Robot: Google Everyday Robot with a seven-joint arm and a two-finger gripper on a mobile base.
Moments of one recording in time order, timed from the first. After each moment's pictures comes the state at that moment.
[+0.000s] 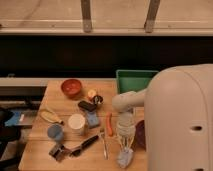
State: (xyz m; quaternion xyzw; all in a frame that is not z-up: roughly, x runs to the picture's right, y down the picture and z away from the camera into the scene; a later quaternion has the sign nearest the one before) arm 0.111 0.291 0.742 -0.37 0.41 0.61 0.57
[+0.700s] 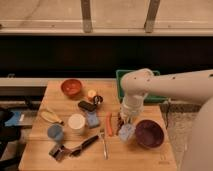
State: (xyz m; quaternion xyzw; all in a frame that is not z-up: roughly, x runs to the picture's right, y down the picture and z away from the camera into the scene) arm 0.137 0.154 0.708 -0.27 0.29 0.71 0.59
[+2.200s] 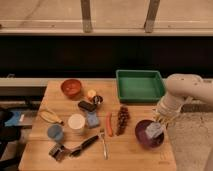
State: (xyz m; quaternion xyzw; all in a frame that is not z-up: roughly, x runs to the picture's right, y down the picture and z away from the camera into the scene) arm 0.284 0.172 0.721 -0.24 0.29 0.80 0.47
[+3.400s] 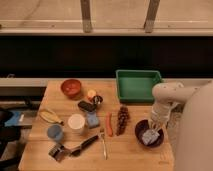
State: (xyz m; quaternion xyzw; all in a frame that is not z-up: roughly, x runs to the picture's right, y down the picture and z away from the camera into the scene) arm 0.272 0.215 0.772 -0.23 0.35 0.78 0.46
